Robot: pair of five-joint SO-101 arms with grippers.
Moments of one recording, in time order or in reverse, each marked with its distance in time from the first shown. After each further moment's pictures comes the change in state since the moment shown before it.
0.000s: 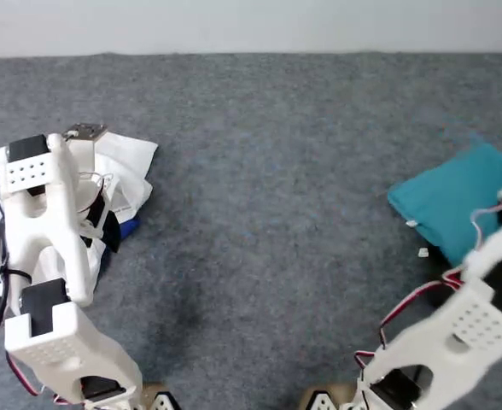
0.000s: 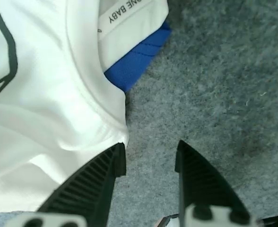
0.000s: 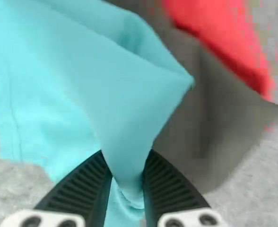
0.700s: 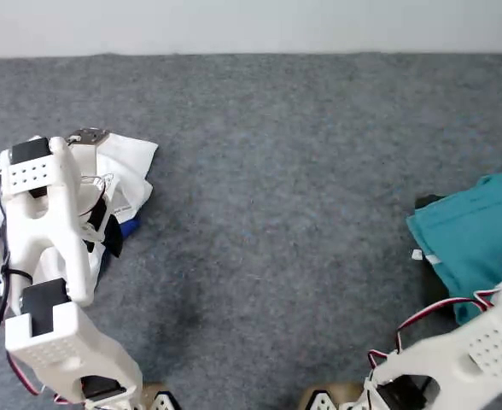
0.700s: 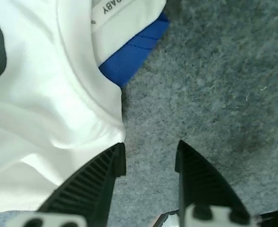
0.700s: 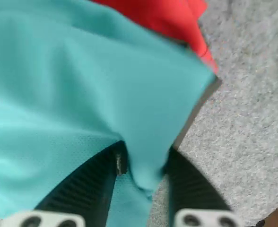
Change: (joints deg) left arm 0.0 0.0 1.6 0.0 0.0; right arm 11.3 -2.2 20.9 -4.2 -0.2
